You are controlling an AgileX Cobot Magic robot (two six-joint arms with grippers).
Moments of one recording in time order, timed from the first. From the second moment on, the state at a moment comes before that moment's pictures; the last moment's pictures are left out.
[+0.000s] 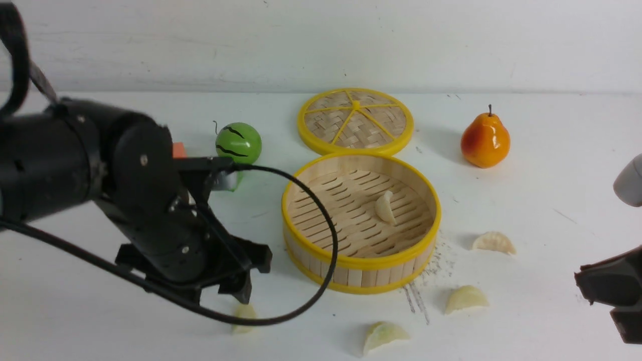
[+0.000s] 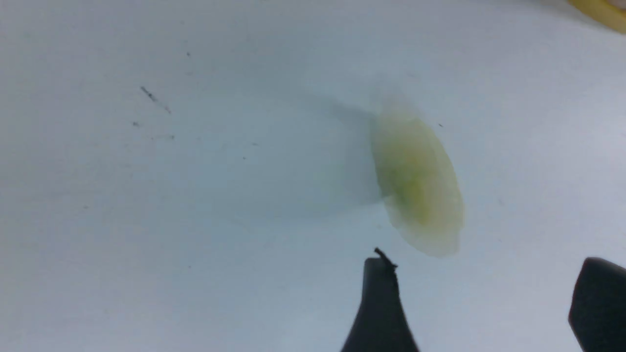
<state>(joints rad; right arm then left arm) 0.30 0.92 -0.86 0.28 0.89 -0.27 -0.46 1.58 -1.05 -0.08 0.79 -0.36</state>
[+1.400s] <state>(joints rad) 0.30 0.92 -0.86 0.28 0.89 -0.27 -0.46 2.15 -1.80 -0.28 0.69 -0.32</state>
